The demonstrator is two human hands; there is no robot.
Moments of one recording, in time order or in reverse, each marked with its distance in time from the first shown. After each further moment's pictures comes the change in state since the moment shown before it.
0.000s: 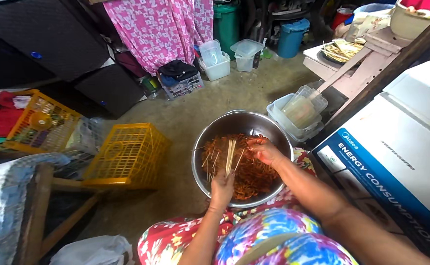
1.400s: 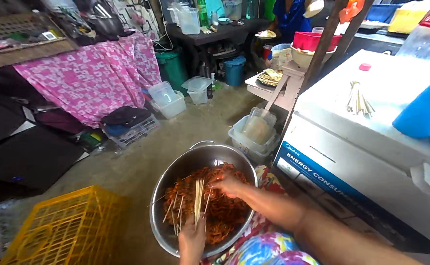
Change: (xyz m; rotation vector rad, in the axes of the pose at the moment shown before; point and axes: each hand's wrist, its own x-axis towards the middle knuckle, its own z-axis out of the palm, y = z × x) left_hand -0.003 -0.002 0.003 0.133 -0.006 0.040; right_hand -0.008 0.010 0.008 -0.217 0.021 -0.014
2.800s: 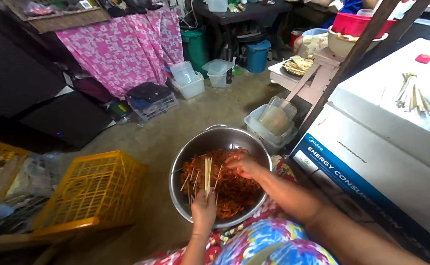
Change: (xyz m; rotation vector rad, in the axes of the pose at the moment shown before) left_hand 0.002 -0.001 0.000 0.018 0.095 -0.002; right_hand -0.001 -0.008 -0.012 0.088 -0.132 -0.027
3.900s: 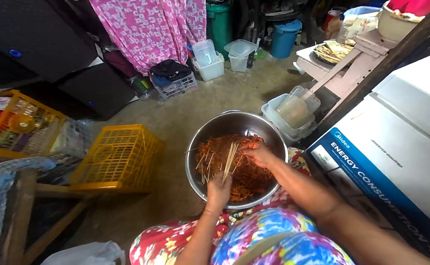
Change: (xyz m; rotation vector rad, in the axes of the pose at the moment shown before) left_hand -0.001 0.006 -0.002 -0.004 -0.143 -0.036; right_hand 0.001 0.000 0.006 -0.117 0.045 0.025
